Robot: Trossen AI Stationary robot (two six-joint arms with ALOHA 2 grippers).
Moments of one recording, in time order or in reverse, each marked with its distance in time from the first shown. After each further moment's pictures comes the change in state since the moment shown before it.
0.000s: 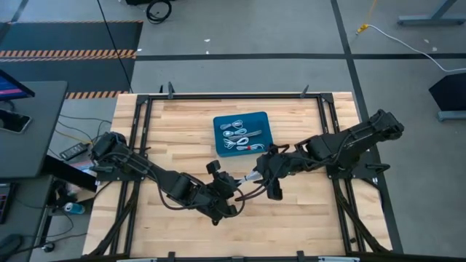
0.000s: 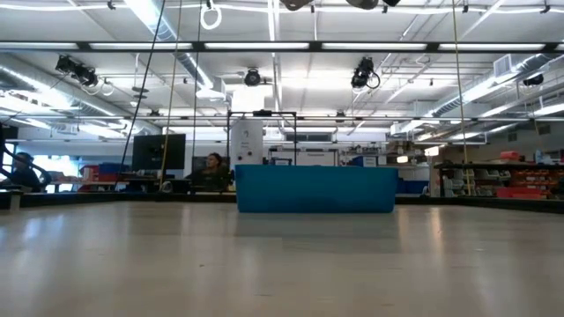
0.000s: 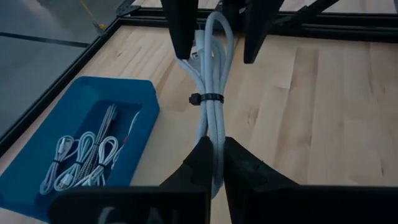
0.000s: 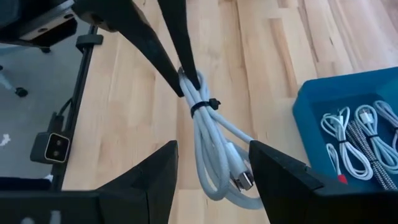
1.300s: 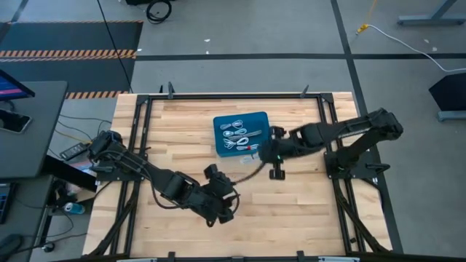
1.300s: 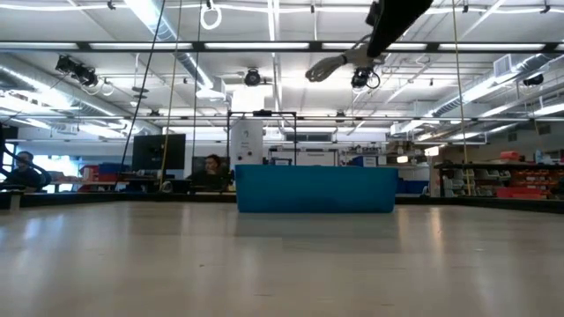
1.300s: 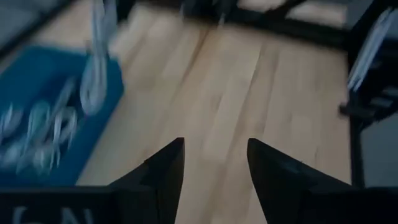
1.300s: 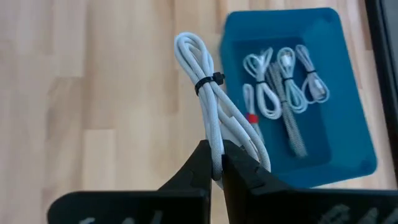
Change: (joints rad) left arm -0.016 -0.040 0.002 -0.031 0.135 -0.142; right arm -0.167 -0.001 0.000 -0.261 0.049 -0.176
